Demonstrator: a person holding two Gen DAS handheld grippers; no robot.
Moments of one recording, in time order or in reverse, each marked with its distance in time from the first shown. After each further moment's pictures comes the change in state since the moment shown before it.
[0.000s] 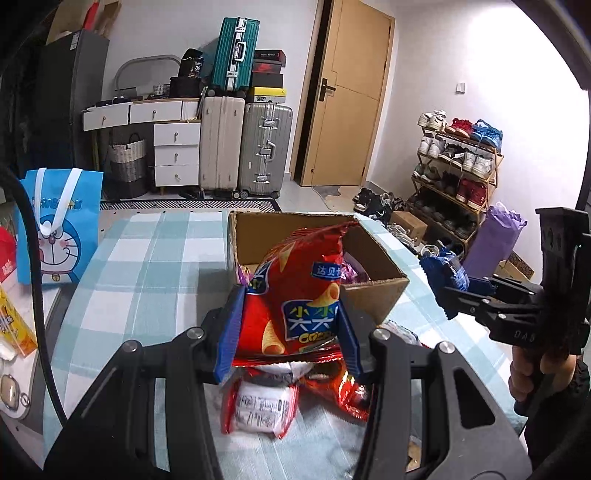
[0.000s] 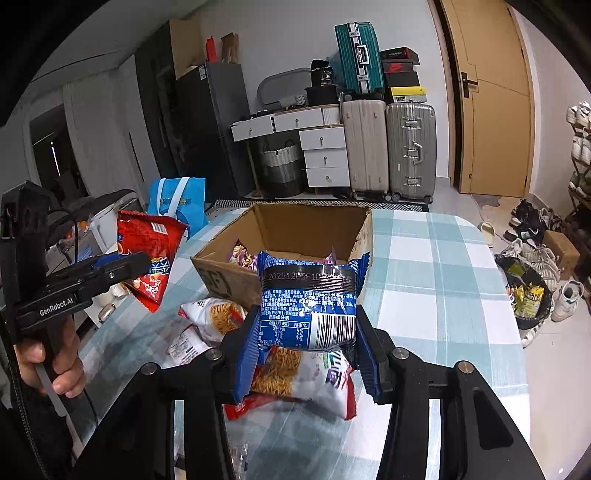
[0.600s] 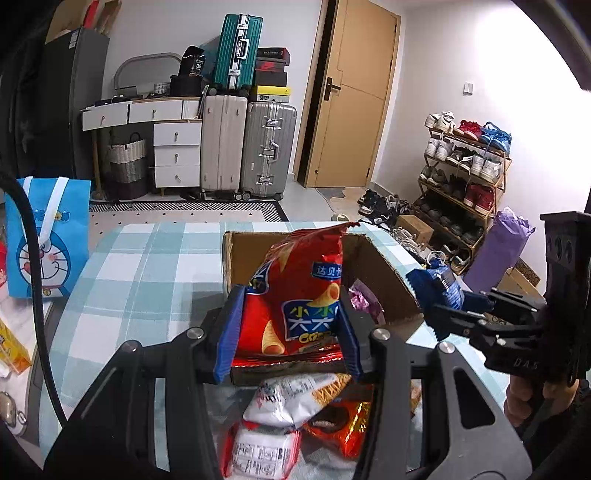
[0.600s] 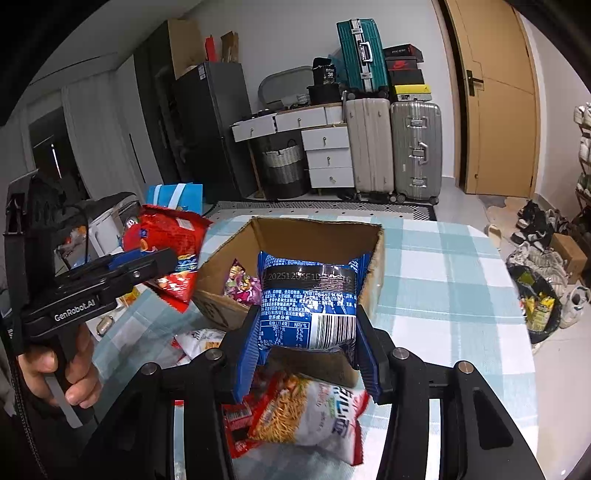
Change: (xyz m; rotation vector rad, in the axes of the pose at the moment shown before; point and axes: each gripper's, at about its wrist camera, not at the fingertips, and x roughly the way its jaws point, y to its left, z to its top) left arm 0.059 -0.005 0.038 -0.004 0.004 0.022; right arm 0.037 0.001 0.032 0.009 0.008 0.026
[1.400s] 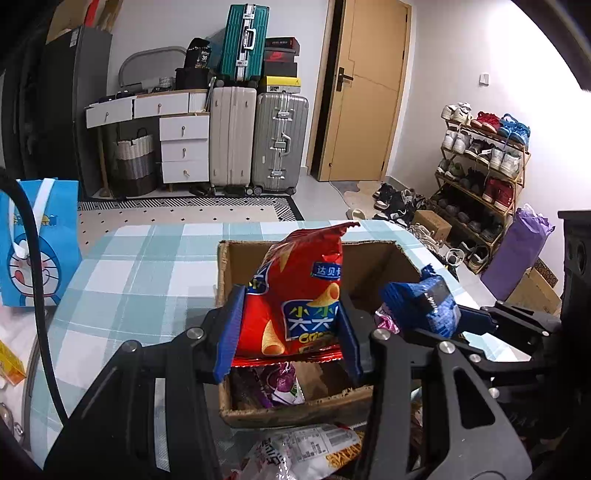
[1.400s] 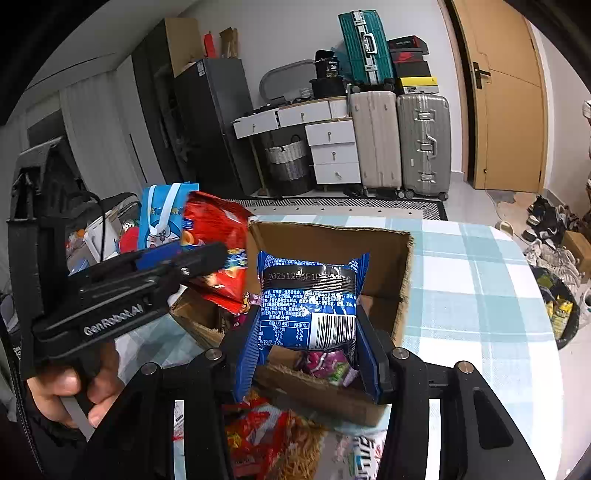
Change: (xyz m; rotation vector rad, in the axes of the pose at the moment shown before) left arm 0.093 0.008 0.018 0.001 0.032 0.049; right arm 0.057 0.002 0.021 0.006 0.016 0.020
